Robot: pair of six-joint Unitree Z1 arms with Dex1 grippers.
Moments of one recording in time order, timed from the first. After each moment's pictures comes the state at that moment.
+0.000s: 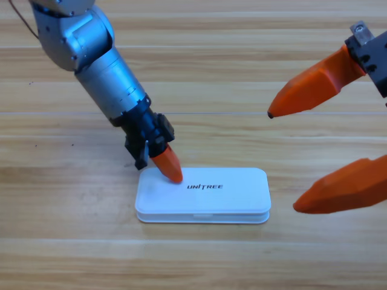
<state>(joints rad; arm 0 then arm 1) -0.54 2.20 -1.55 0.81 -0.55 0.78 0.92 1.41 -1.30 0.67 0.54 -0.48</state>
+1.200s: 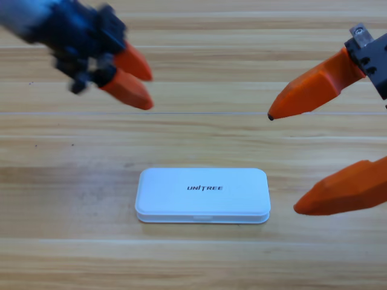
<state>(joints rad) -0.69 1.60 -1.43 0.78 -0.28 0.70 0.92 1.41 -1.30 0.67 0.54 -0.48</state>
